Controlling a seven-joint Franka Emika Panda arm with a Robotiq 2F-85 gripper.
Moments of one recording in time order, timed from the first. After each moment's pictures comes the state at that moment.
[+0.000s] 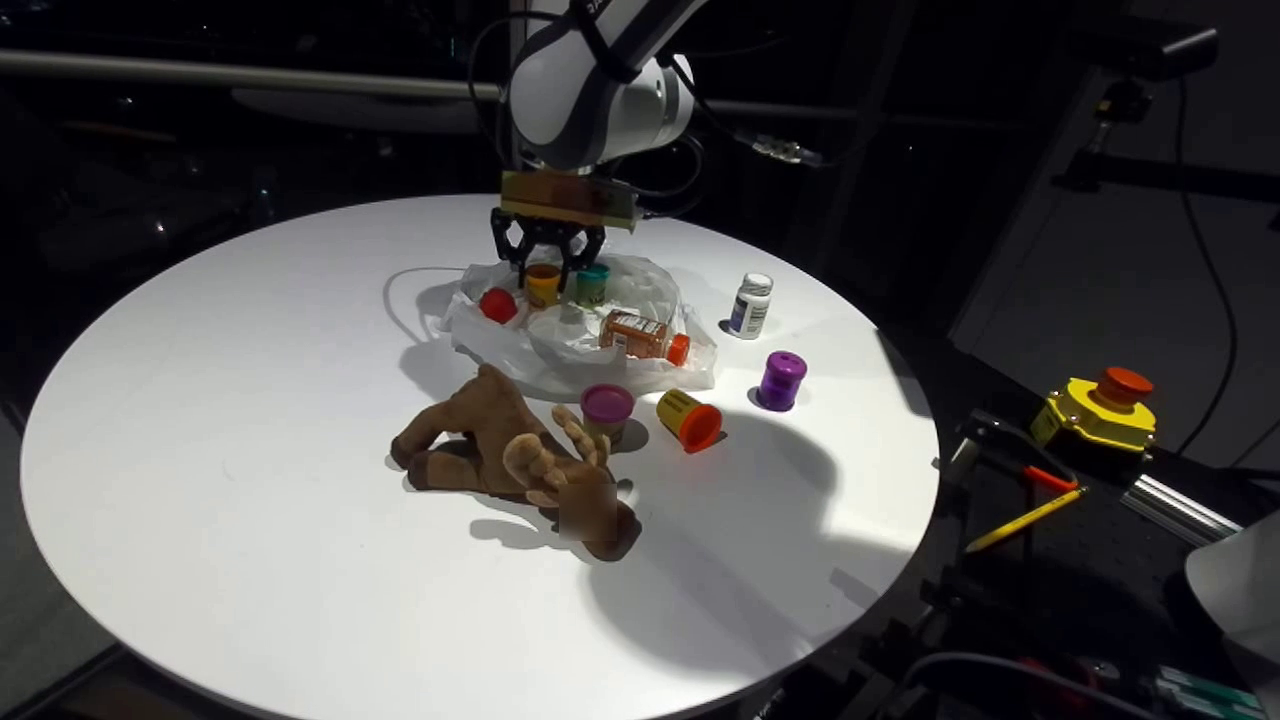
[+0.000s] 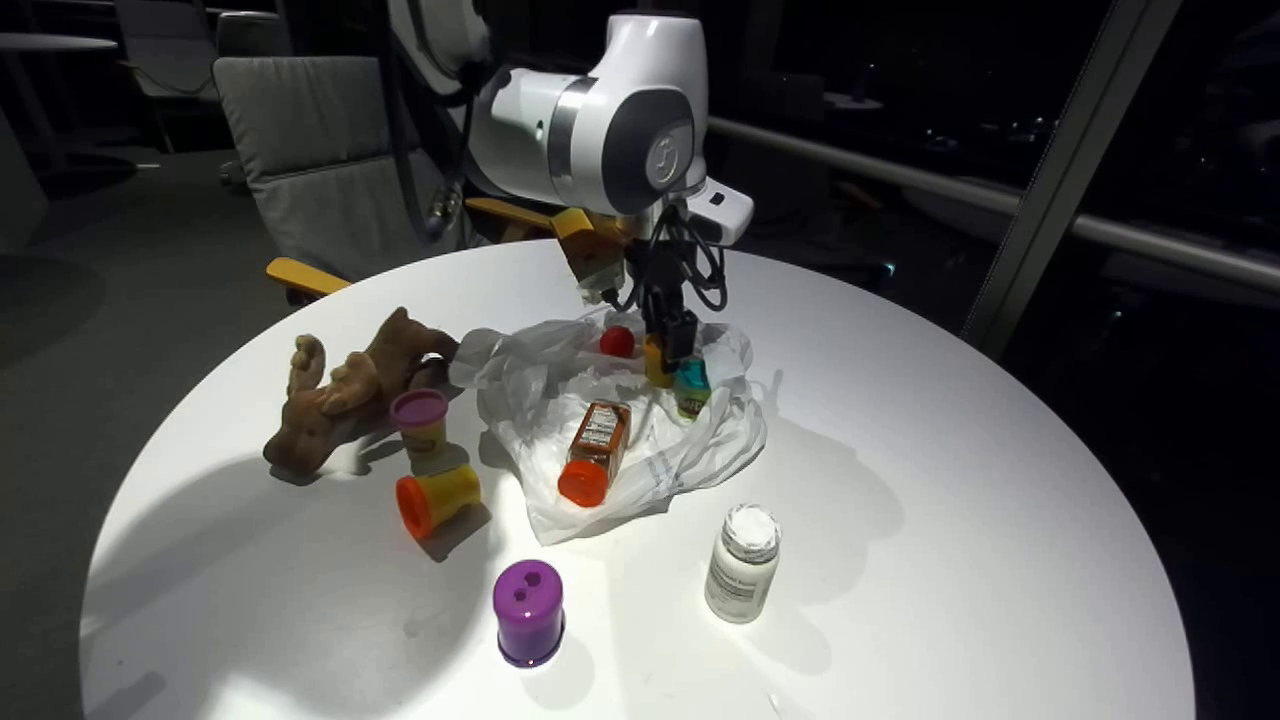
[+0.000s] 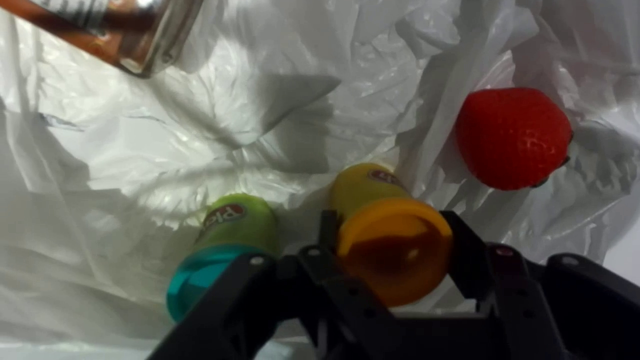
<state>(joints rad) 0.14 0.91 -0.17 -1.51 0.10 2.60 0.72</state>
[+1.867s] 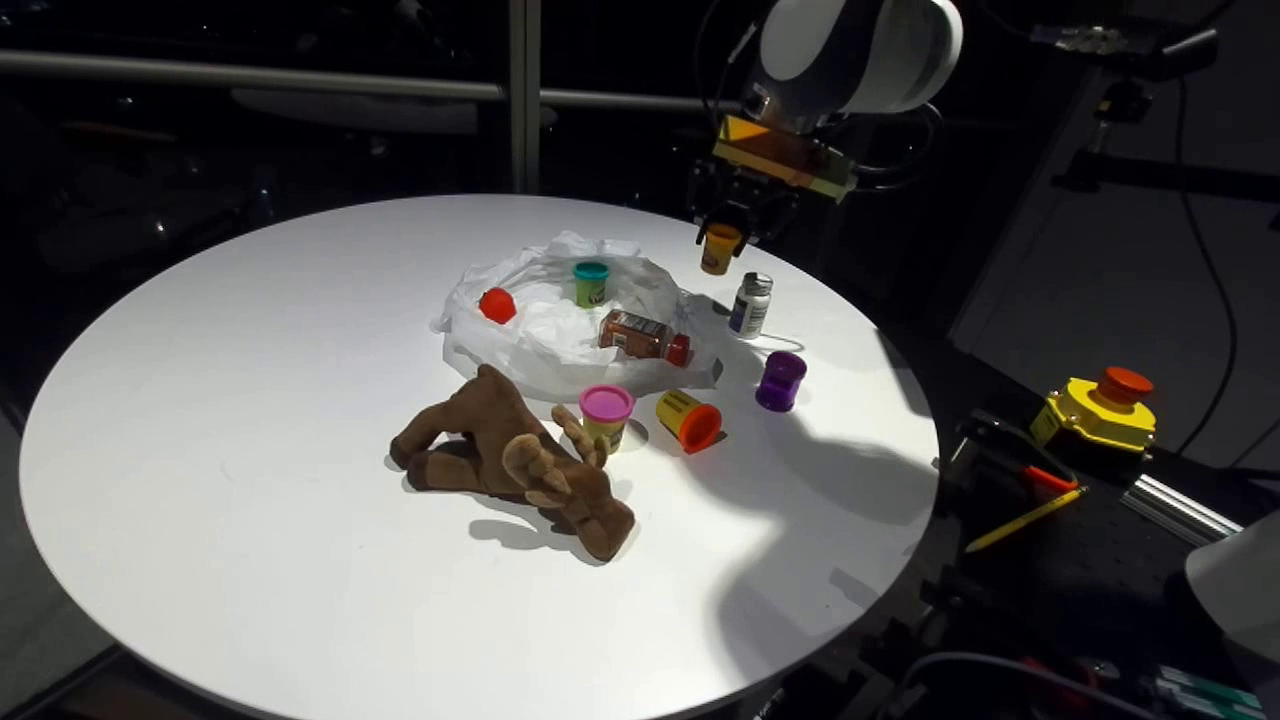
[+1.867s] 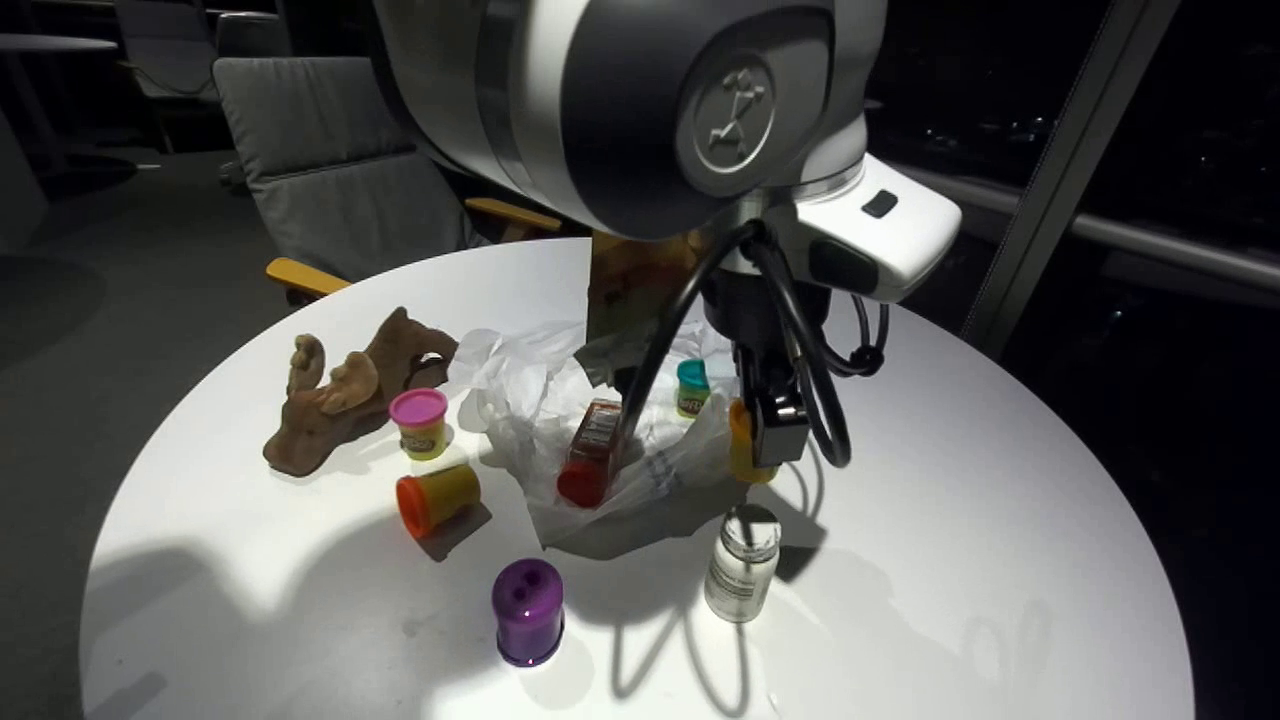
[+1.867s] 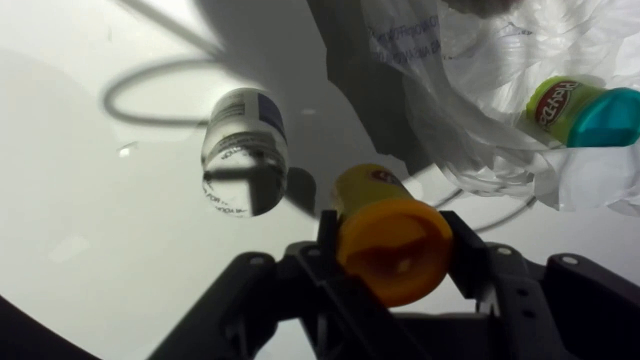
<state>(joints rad) 0.01 0.39 -0.25 -2.28 0.15 2.94 0.71</state>
